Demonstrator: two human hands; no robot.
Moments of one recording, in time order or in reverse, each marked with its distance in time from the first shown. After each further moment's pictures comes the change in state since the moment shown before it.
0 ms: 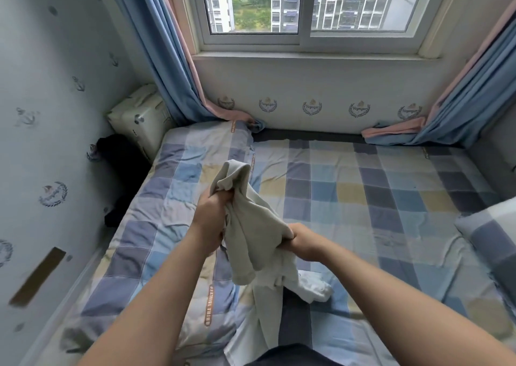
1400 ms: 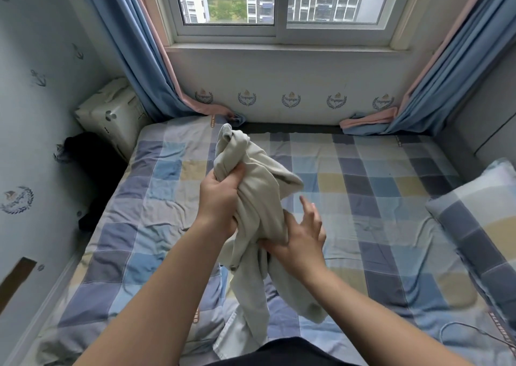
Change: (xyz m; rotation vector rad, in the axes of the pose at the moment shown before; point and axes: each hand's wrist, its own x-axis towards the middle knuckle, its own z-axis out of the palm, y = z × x) left_hand -0.005 0.002 0.051 -0.102 0.052 -0.018; right_hand -0.047 0.004 0.041 -0.249 0.674 0.067
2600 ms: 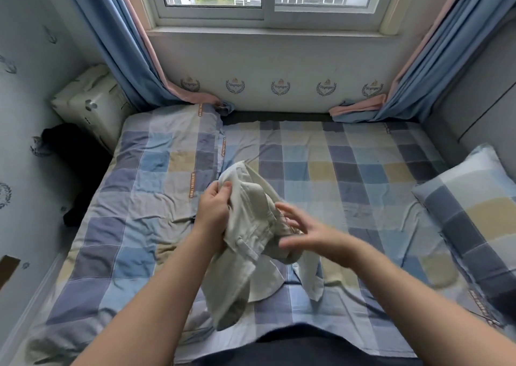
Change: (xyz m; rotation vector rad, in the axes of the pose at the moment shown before) left_hand 0.008 -0.052 -0.028 0.225 -0.010 -0.161; right_hand 0.004 0.030 -0.075 0.639 -0.736 0.075
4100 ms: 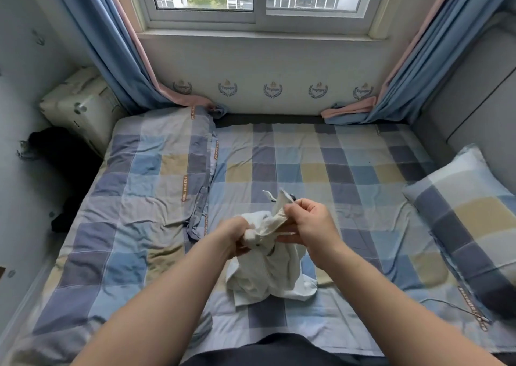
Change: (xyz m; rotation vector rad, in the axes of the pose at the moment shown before) left_hand 0.040 -0.067 0.027 0.261 -0.069 -0.611; right_hand -0.001 -0.034 0.023 0.516 0.635 0.045
